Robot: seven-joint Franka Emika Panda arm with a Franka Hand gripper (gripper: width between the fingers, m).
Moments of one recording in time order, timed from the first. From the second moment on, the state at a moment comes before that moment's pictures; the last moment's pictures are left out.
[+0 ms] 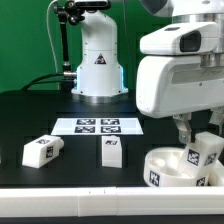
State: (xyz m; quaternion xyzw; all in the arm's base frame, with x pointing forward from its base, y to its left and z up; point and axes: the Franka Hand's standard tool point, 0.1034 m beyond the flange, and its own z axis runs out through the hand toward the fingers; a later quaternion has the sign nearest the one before) arm 0.633 0.106 0.084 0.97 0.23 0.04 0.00
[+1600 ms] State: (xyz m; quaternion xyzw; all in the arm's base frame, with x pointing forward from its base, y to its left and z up) arm 0.625 0.054 0.133 0.97 0.24 0.05 0.02
